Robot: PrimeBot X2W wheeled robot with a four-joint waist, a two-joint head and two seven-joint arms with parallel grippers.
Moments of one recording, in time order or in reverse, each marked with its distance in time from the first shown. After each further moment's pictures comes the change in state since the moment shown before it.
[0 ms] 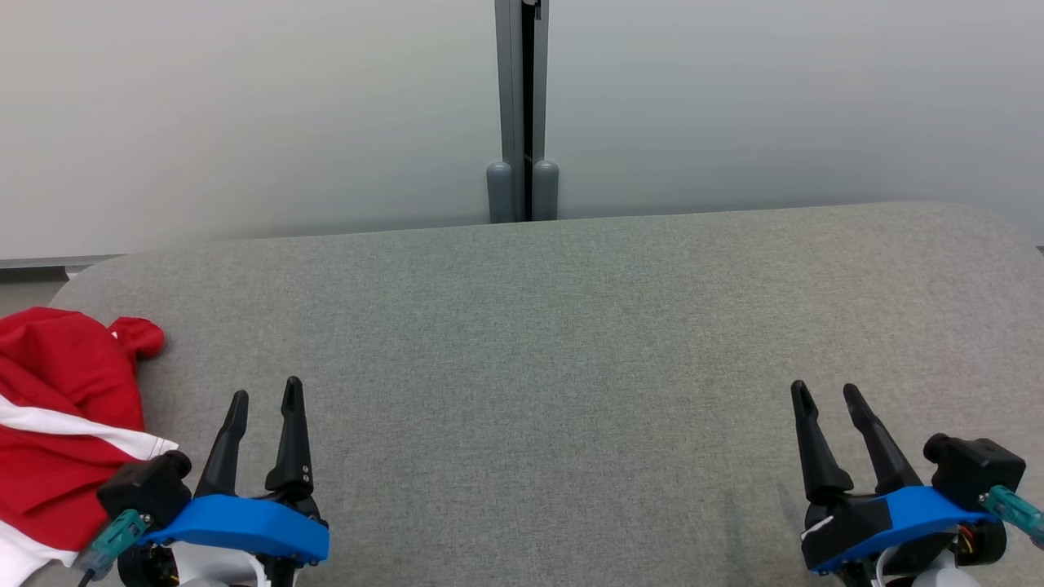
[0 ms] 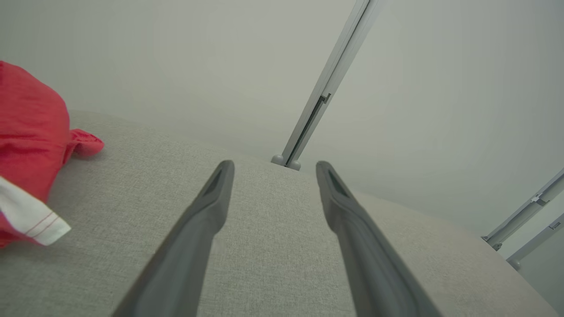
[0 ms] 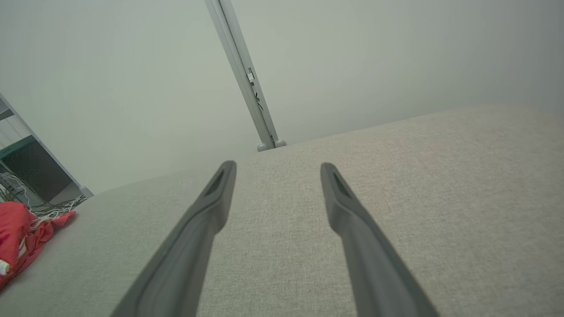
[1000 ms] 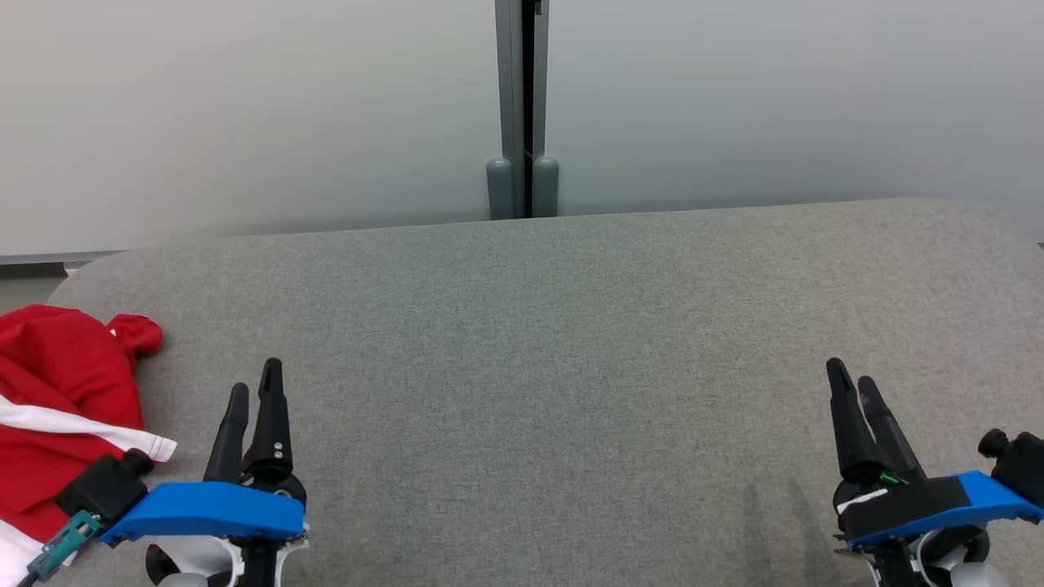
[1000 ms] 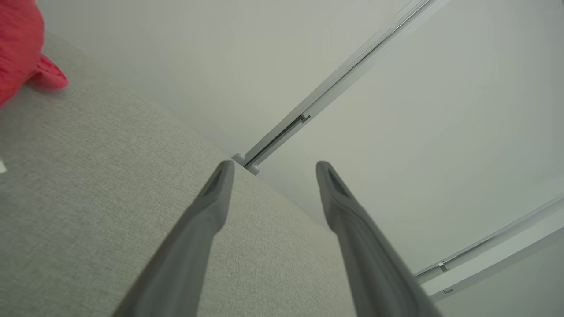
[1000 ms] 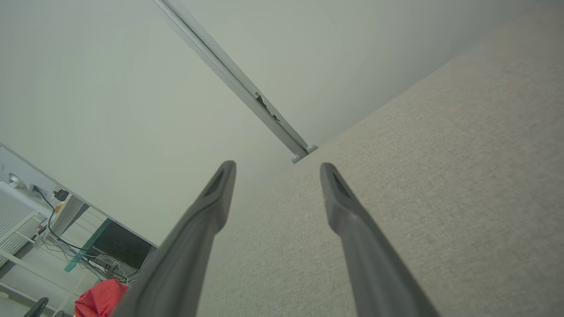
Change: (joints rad) left arm 0.000 -0.020 0.032 -0.070 -0.384 0.000 0.087; right arm -0.001 0.004 -0.033 -0.049 0.421 0.000 0.073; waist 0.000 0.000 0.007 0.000
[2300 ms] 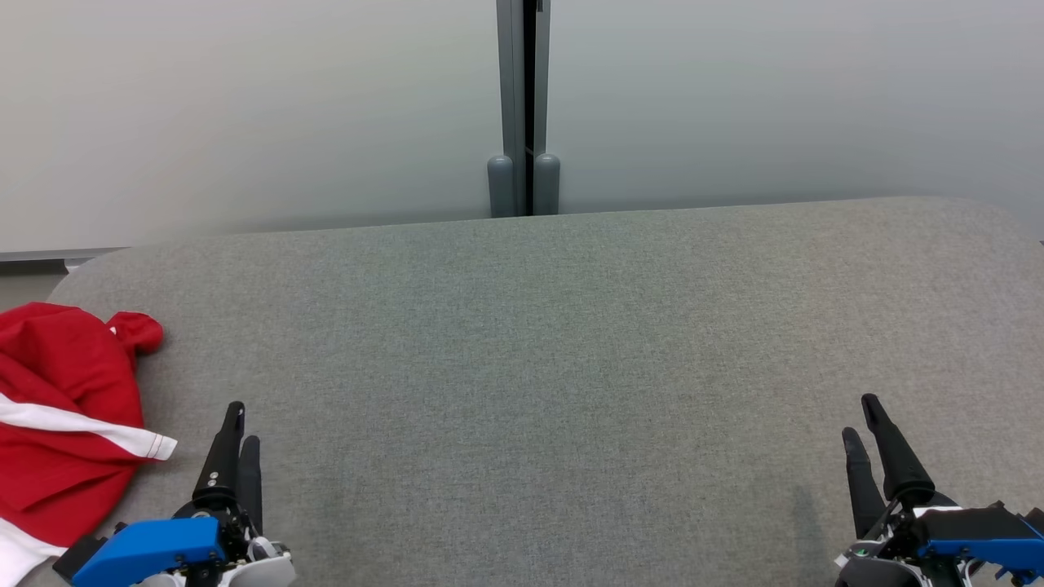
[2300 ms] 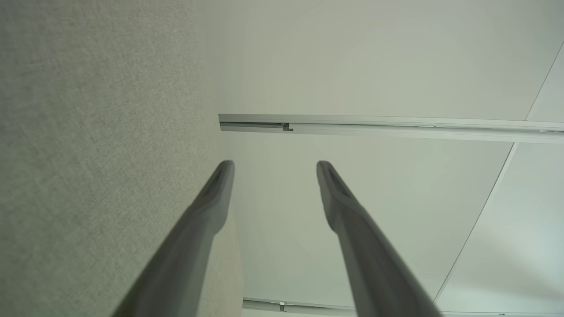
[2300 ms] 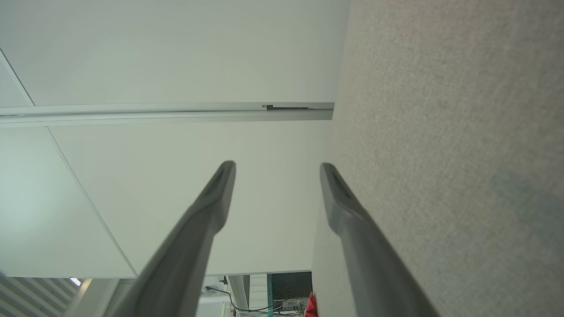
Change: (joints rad) left arm 0.026 -0.047 0.129 0.077 -0.681 0.000 0.168; right arm 0.011 0.037 -0.086 0.109 0.783 0.000 0.163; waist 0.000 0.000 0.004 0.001
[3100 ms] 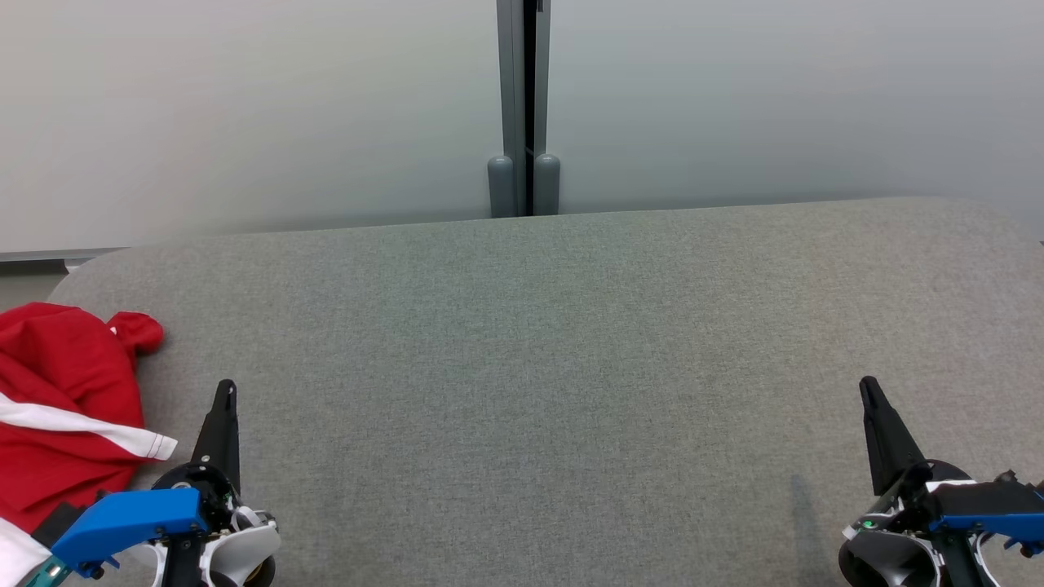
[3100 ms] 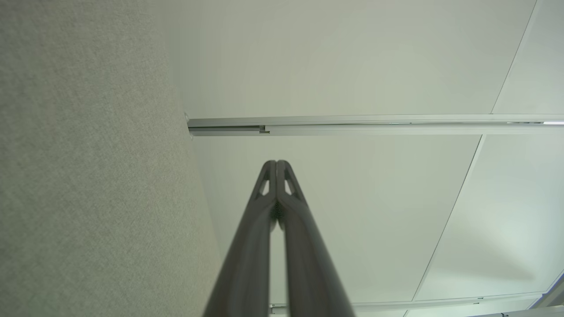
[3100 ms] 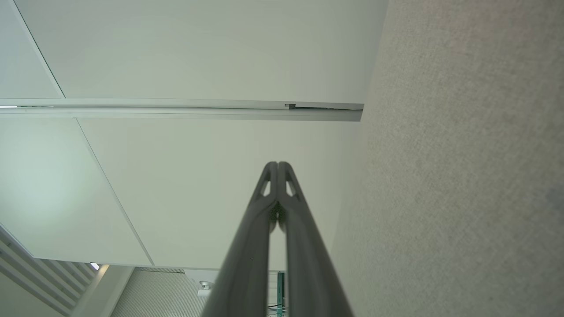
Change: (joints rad) left arm -0.045 0.009 0.012 -0.040 -0.001 -0.001 0.011; right arm -0.037 -0.007 -0.009 -0.037 0.004 0.002 0.014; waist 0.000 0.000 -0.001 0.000
